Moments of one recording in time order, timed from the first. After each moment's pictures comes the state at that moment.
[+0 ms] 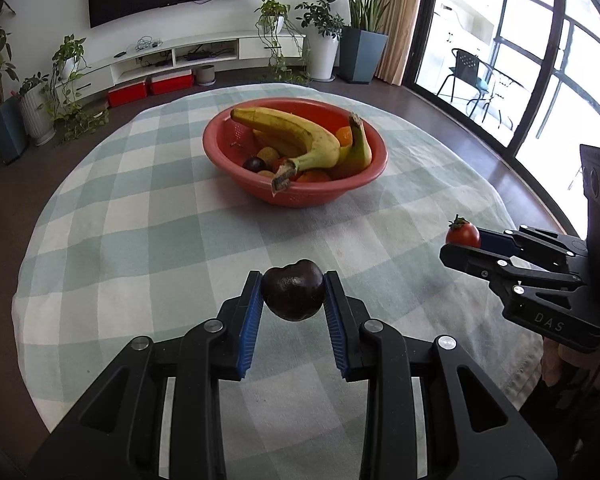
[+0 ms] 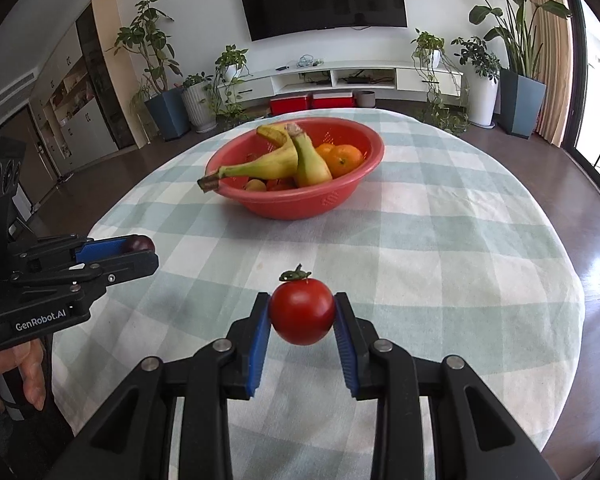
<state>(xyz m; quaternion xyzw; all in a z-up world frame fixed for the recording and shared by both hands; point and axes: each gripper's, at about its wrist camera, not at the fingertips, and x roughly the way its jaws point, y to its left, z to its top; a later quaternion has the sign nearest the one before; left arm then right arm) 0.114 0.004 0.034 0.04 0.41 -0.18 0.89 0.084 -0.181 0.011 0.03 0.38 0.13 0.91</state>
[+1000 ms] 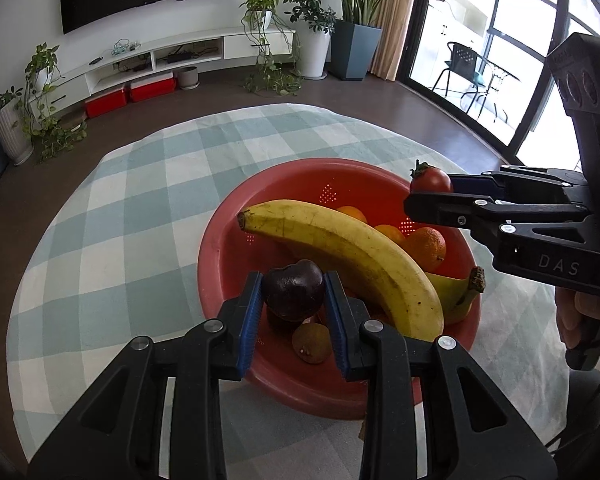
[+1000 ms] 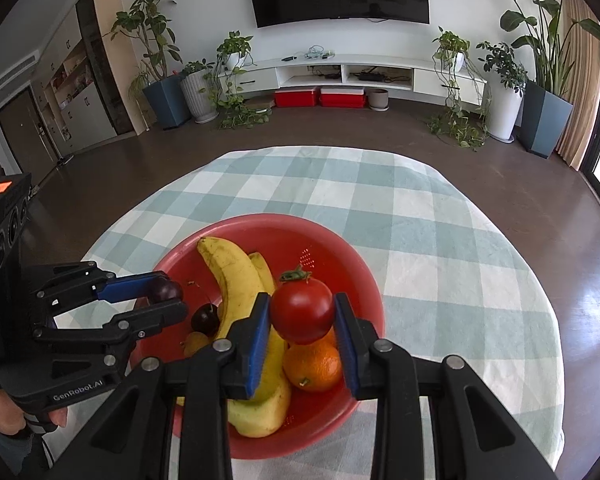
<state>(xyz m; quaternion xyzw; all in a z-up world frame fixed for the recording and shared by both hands) 0.300 -0.017 0.026 0.05 0.43 -0.21 0.88 0.278 -0.172 0.034 -0.01 0.42 0.15 0.89</state>
